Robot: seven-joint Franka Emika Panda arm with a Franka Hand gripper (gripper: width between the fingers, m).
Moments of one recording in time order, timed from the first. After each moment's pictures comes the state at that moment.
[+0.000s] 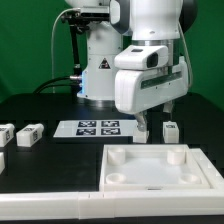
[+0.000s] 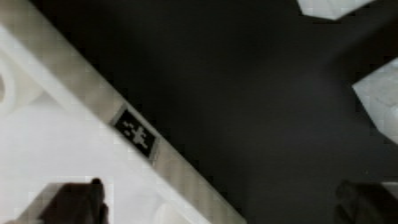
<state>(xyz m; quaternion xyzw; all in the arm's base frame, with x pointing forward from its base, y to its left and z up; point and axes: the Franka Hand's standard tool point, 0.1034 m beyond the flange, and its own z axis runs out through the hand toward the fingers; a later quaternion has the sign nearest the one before) 0.456 0.091 0.058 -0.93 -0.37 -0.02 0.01</state>
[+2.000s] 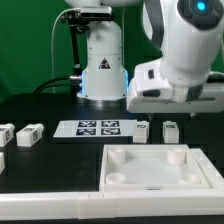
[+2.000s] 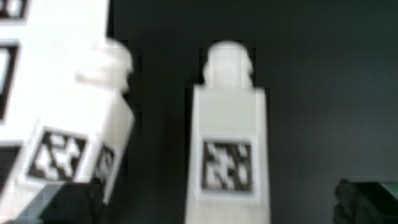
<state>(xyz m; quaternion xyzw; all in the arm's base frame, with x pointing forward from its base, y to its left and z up) 0.384 0.134 0.042 -0.91 0.01 0.41 0.01</state>
